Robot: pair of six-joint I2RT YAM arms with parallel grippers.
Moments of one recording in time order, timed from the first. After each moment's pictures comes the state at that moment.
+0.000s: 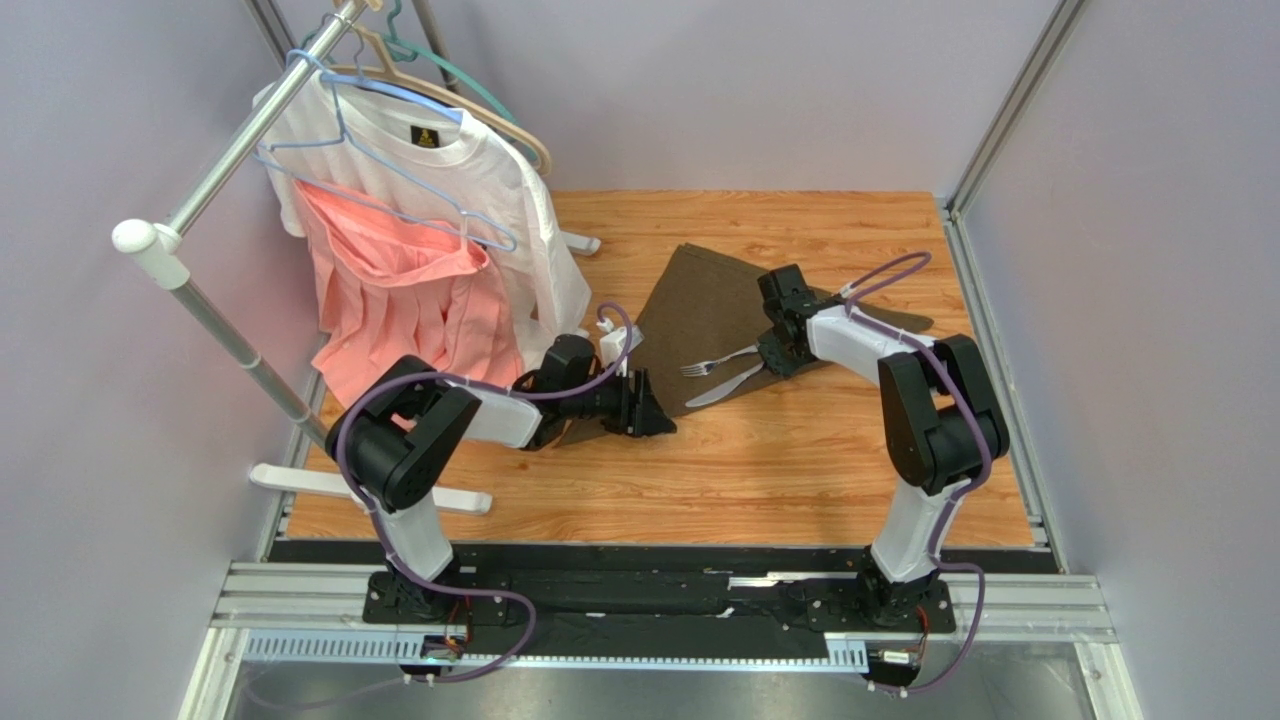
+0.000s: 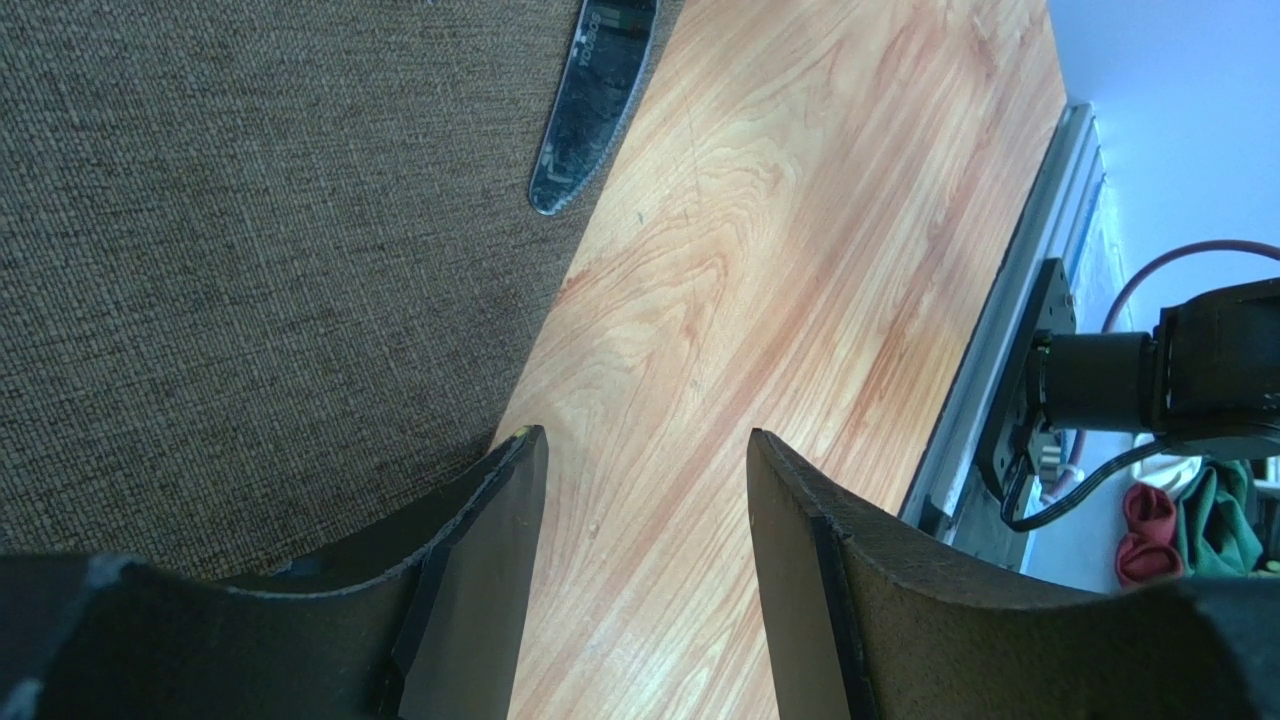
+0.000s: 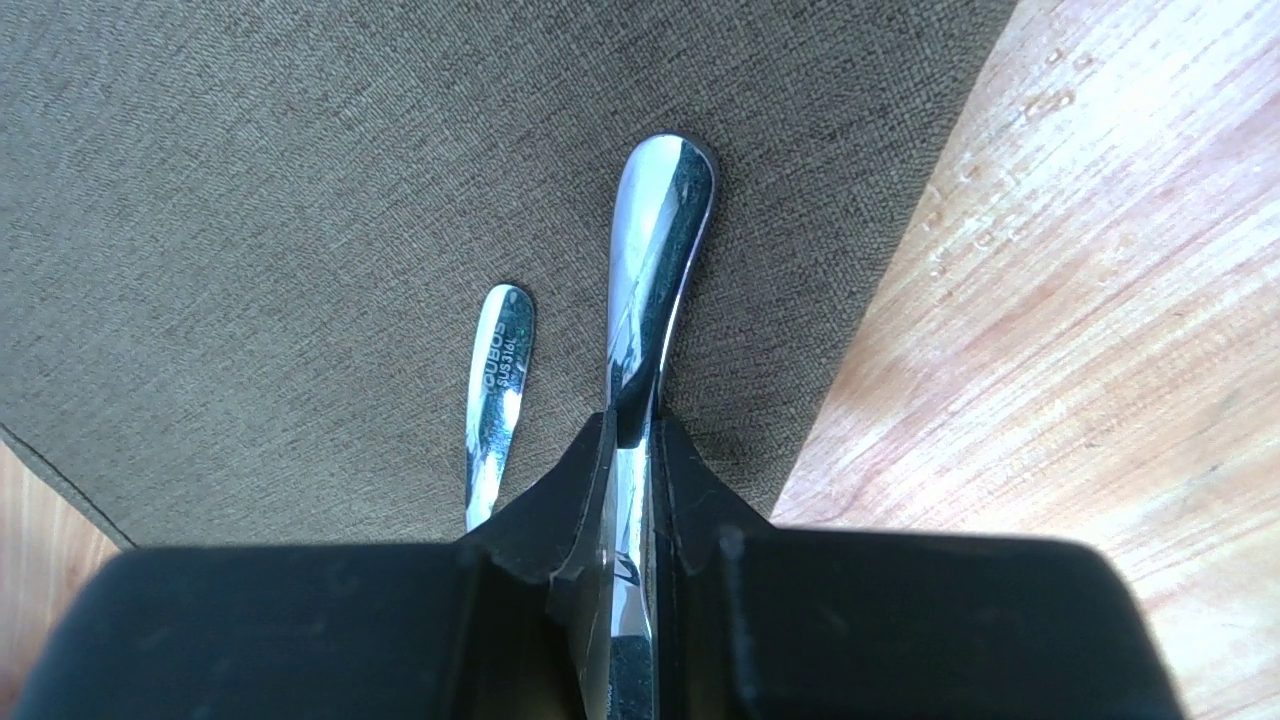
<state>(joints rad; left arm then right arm) -0.61 1.76 0.67 0.55 0.59 -0.55 0.32 1.83 1.15 -0.48 0.30 1.32</state>
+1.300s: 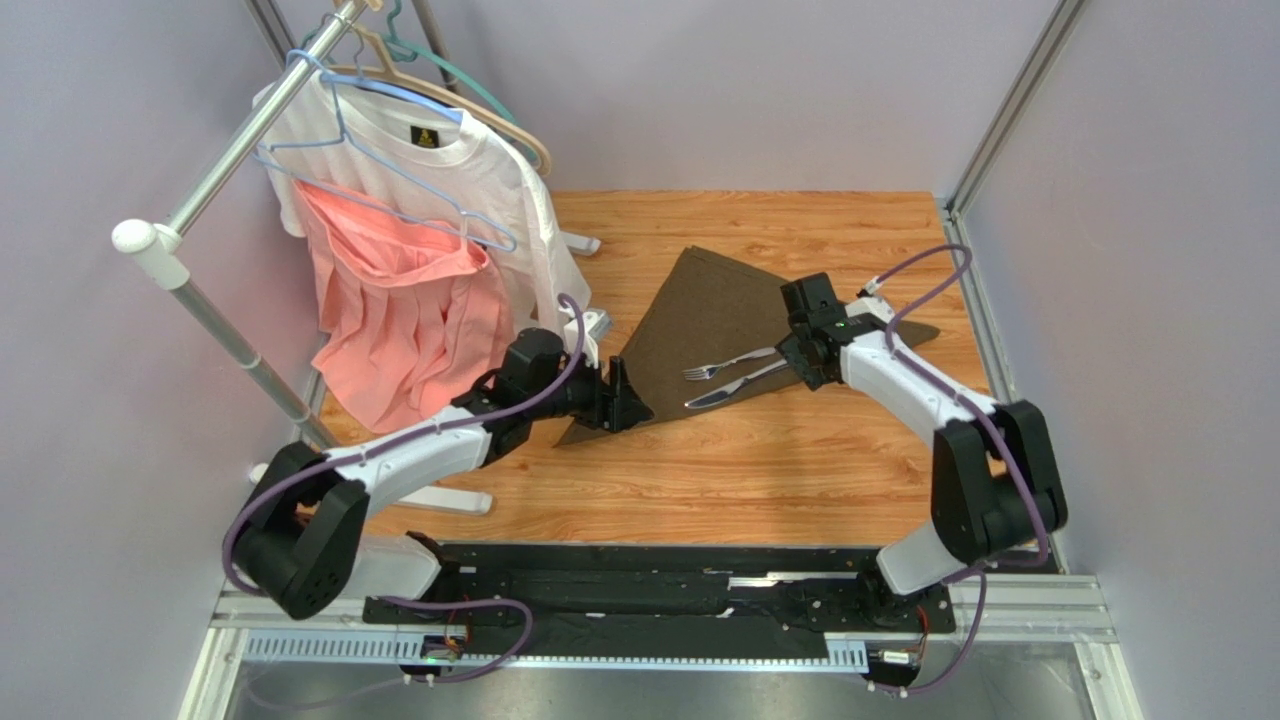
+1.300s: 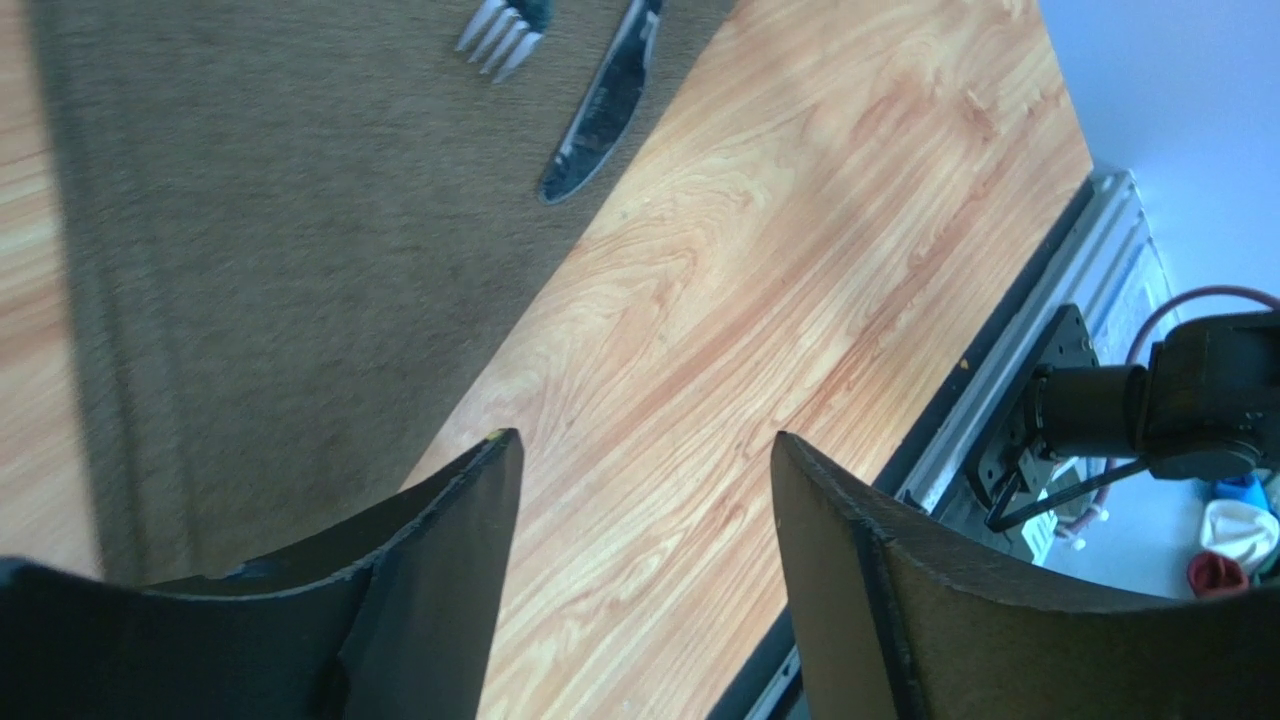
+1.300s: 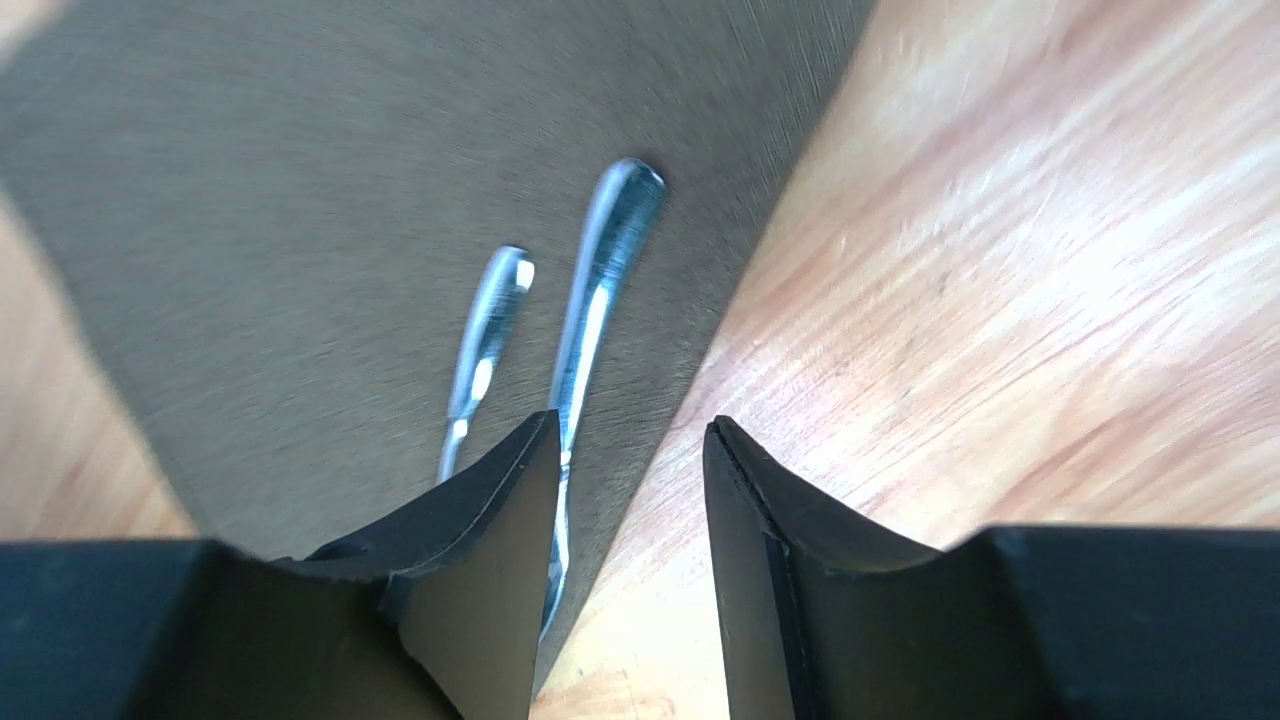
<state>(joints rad) -0.62 1.34 0.63 0.20 0.41 -0.48 0.34 1.56 1.01 -0.54 0.40 1.20</state>
